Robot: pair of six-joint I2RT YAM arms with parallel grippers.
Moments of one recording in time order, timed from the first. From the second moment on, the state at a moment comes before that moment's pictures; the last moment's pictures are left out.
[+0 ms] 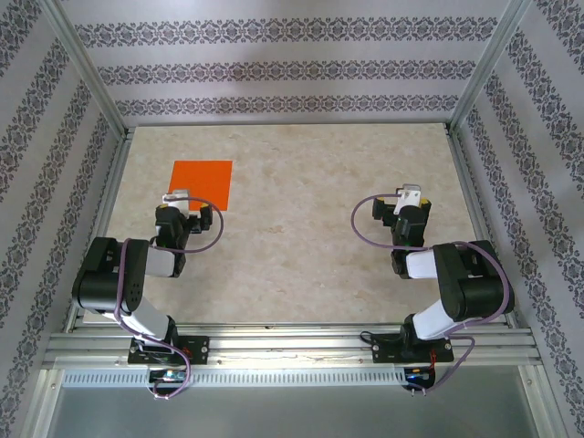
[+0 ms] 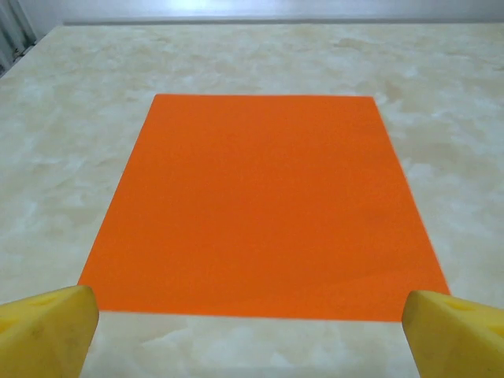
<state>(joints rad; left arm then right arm) 0.00 1.59 0.37 0.84 -0.07 -0.02 0.07 1.54 0.34 0.92 0.23 0.02</state>
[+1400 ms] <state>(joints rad) 0.00 1.40 0.39 0.68 -0.08 -0.03 0.05 1.49 0.35 0.82 0.11 0.02</state>
